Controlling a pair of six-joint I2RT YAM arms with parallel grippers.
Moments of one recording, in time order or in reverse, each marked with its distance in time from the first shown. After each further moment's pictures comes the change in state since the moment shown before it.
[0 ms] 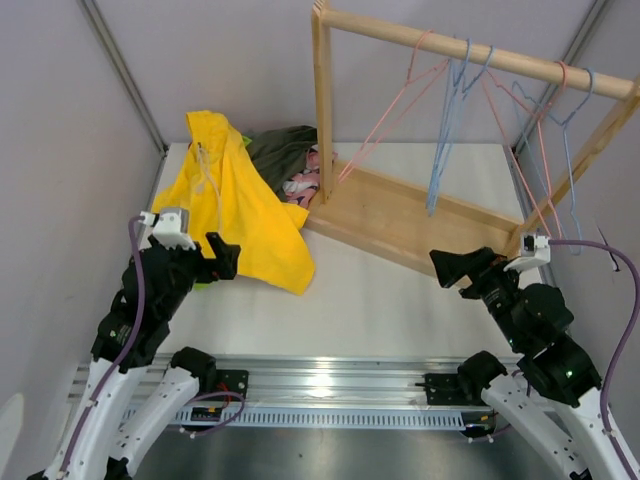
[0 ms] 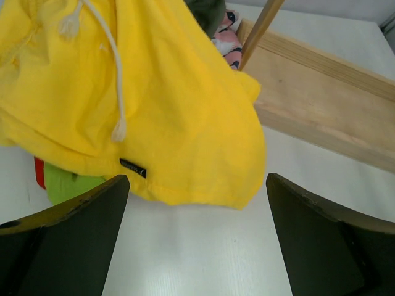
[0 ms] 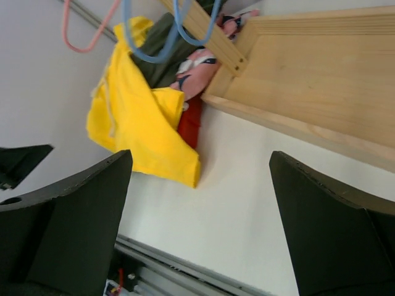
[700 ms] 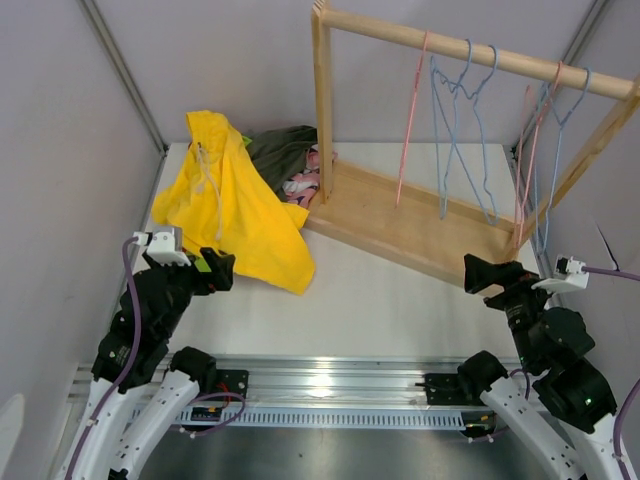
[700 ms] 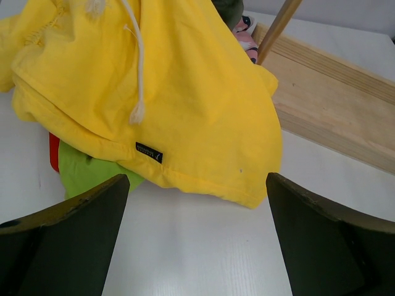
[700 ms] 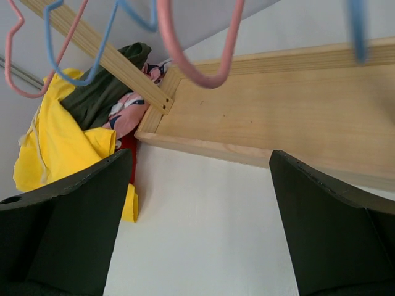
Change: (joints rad) left arm -0.027 -0.214 -0.163 0.002 -0.087 -0.010; right arm 0.000 -0.181 -0.013 -0.147 0.290 -0.116
